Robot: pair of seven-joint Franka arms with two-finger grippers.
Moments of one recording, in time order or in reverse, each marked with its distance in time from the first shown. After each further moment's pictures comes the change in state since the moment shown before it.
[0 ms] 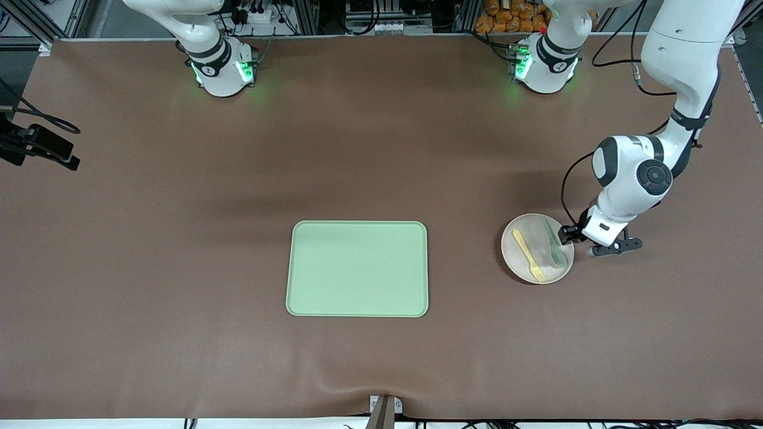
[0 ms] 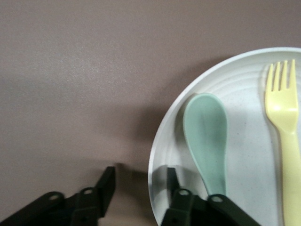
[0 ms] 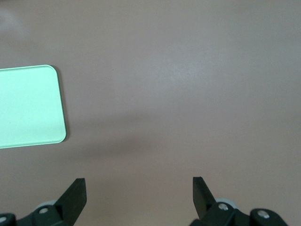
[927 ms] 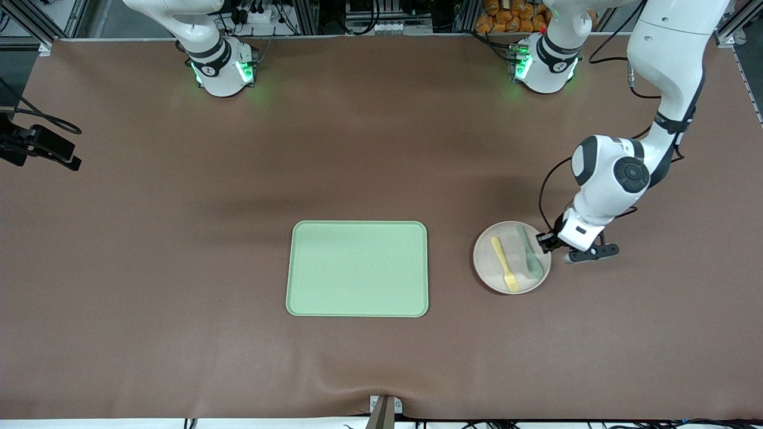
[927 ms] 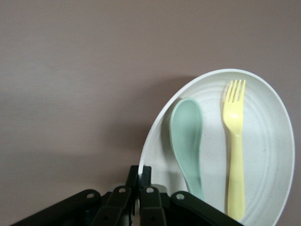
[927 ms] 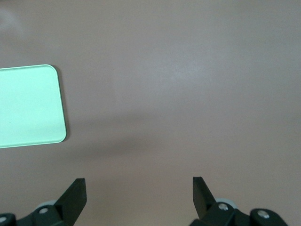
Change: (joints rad) left arm -0.005 -0.025 -0.178 0.087 -0.007 0.003 -0.202; right arm 0.001 0.001 0.000 0.000 0.000 0.000 0.000
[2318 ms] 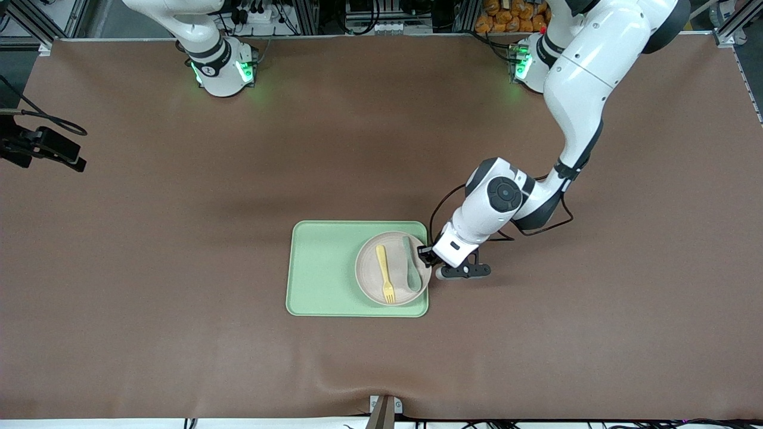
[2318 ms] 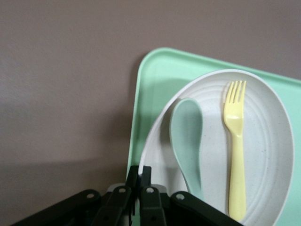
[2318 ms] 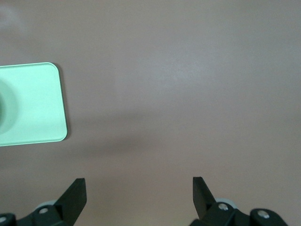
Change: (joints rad) left arm -0.249 0.367 -0.151 0.476 0.100 -0.064 -0.258; right arm 0.010 0.006 0.001 -0.001 0.000 0.000 0.000
